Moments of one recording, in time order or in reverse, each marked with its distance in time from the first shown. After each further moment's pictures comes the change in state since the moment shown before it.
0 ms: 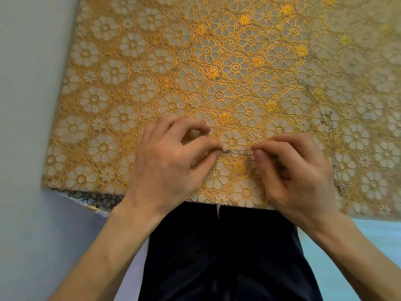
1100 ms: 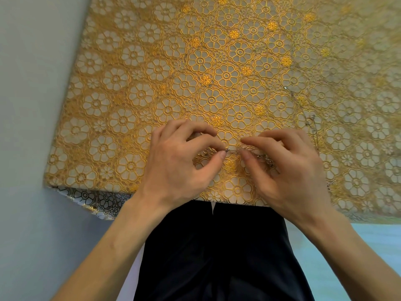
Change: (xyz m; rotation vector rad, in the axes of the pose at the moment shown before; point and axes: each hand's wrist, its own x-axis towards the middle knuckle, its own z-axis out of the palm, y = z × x) left_hand 0.003 0.019 0.008 -0.194 -0.003 -0.097; right_hand 0.007 -0.006 -0.012 -0.047 -0.039 0.026
